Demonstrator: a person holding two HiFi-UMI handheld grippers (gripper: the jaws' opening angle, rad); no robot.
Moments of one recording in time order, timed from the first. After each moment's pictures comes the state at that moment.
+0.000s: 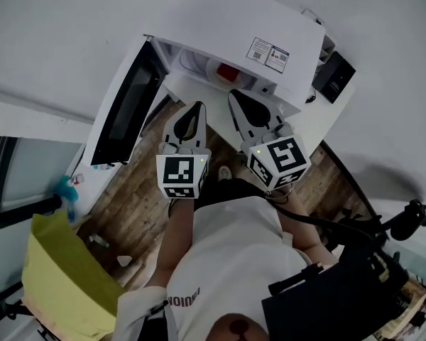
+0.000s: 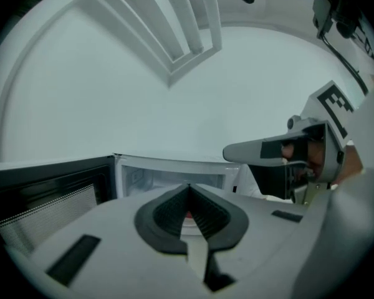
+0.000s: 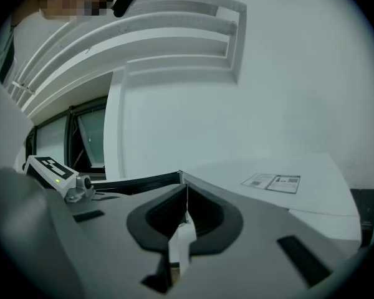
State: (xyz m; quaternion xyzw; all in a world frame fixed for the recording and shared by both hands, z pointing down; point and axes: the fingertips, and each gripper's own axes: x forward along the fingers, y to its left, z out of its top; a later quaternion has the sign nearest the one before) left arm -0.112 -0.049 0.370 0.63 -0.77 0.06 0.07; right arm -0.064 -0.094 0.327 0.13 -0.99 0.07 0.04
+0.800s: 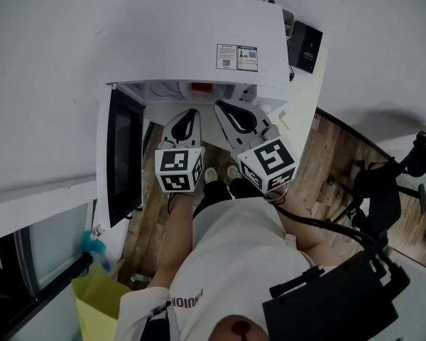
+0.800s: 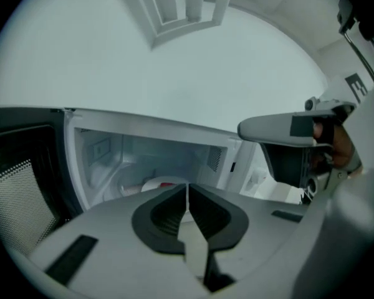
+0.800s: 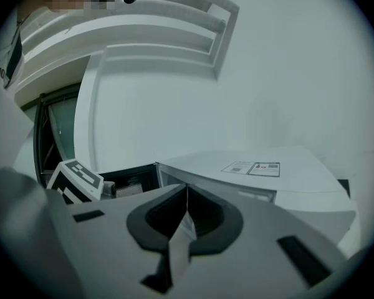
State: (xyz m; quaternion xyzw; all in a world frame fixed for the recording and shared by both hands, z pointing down) left arm -0.124 -0.109 0.434 0.74 -0.65 0.11 0.17; right arm -0.071 -0.115 0.354 0.25 -0.96 0.09 0.08
